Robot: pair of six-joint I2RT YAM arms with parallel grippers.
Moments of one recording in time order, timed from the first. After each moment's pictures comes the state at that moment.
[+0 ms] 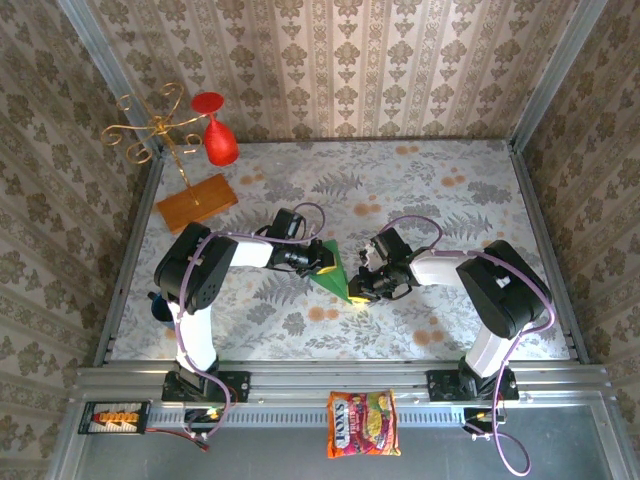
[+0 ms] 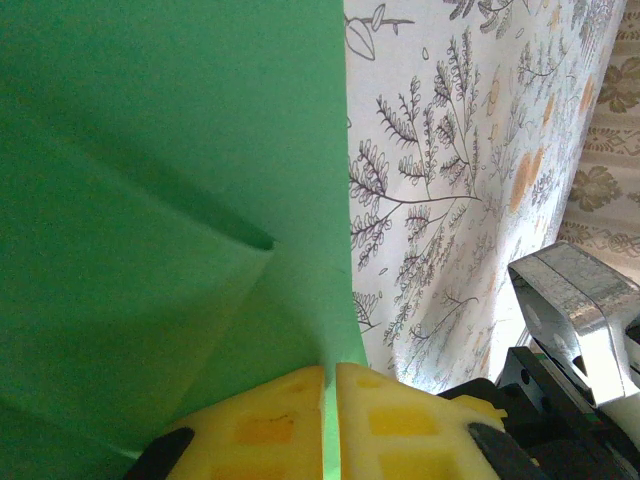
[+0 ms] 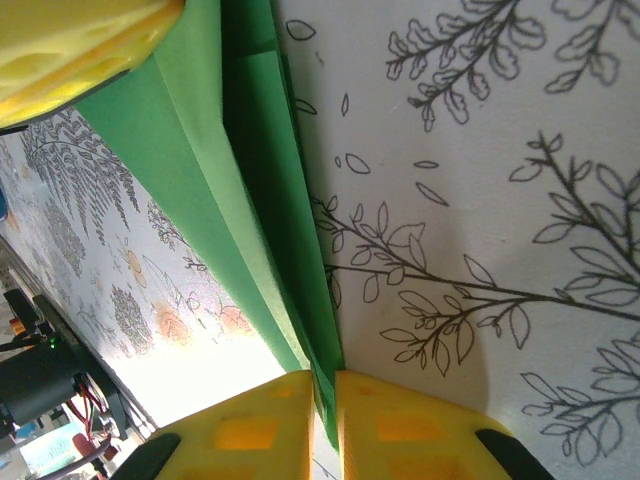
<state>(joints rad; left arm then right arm) -0.57 1.94 0.94 0.08 0.75 -0.82 0.53 1.72 0.75 -0.16 -0.61 0.68</state>
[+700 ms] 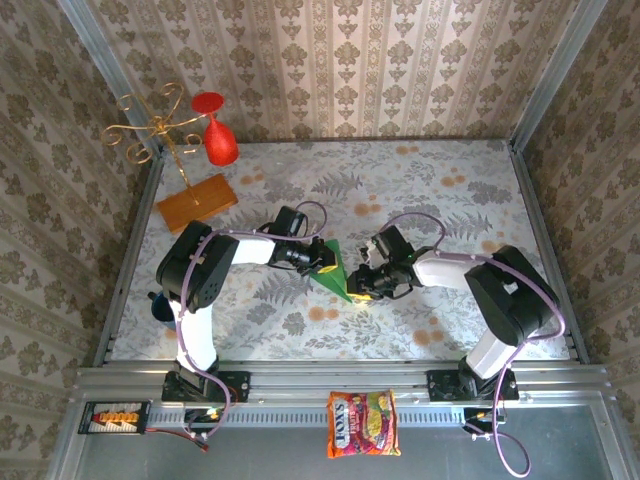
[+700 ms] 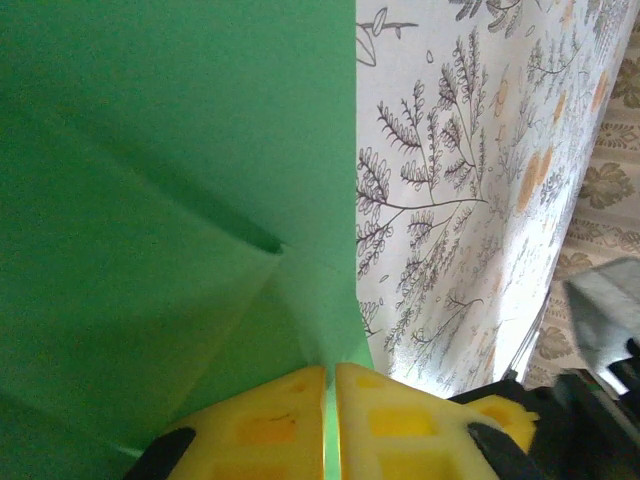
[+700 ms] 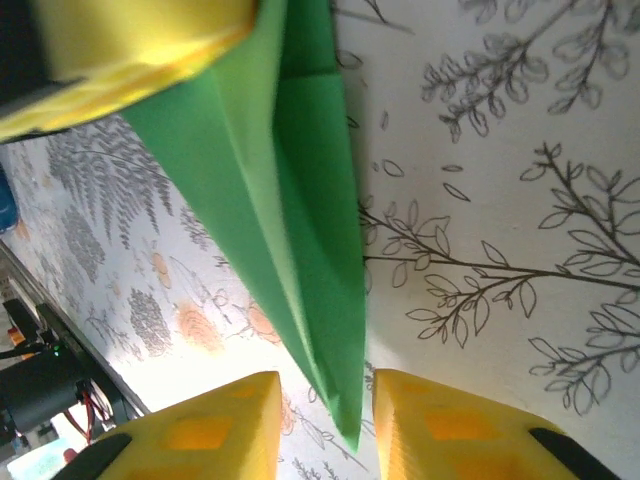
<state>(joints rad) -0.57 1.95 0.99 0.00 0.74 -0.79 0.53 1.64 0.75 -0.19 -0.55 0.68</state>
